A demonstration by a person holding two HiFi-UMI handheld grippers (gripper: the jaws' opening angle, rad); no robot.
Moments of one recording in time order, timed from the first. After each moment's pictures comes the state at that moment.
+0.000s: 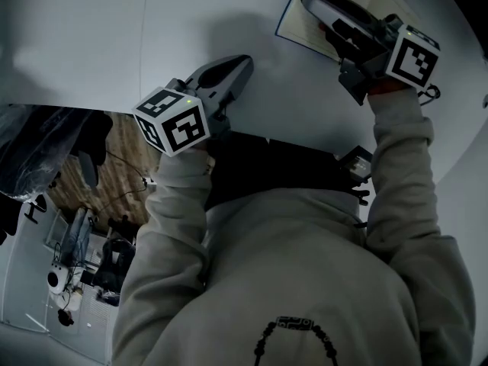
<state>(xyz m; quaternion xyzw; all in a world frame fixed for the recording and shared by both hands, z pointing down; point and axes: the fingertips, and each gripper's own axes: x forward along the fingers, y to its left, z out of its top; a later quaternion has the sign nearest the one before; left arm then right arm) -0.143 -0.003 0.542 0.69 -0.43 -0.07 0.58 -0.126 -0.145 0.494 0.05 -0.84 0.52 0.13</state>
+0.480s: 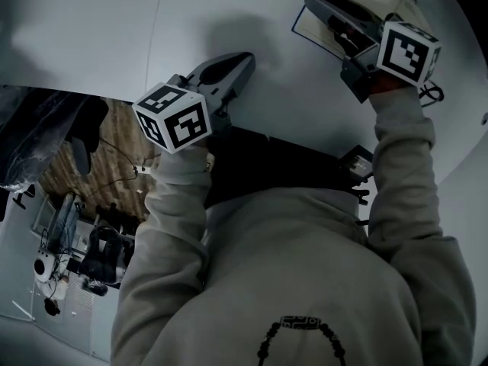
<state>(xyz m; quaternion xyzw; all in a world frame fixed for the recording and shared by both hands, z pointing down) -0.145 0.003 0.541 0.67 -0.45 -0.07 0.58 -0.123 -0.141 0.533 0.08 -0.83 0.49 0.26</state>
